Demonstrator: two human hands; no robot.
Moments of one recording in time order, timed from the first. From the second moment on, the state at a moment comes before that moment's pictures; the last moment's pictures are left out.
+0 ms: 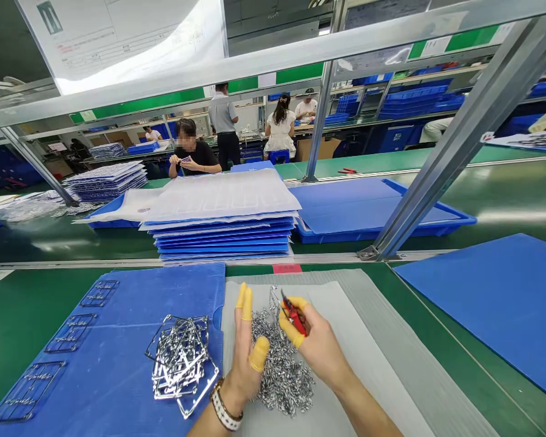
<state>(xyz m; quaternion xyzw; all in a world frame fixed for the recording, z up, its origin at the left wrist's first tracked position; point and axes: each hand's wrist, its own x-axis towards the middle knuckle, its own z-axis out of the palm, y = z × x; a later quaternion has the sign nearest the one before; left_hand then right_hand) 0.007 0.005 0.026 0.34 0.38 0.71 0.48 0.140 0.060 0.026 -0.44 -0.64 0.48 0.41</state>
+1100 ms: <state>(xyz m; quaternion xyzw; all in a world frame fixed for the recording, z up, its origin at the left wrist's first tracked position) -0.004 0.029 -0.007 0.14 0.32 0.65 0.68 0.122 0.052 0.043 -0.49 -0.85 0.17 0.07</state>
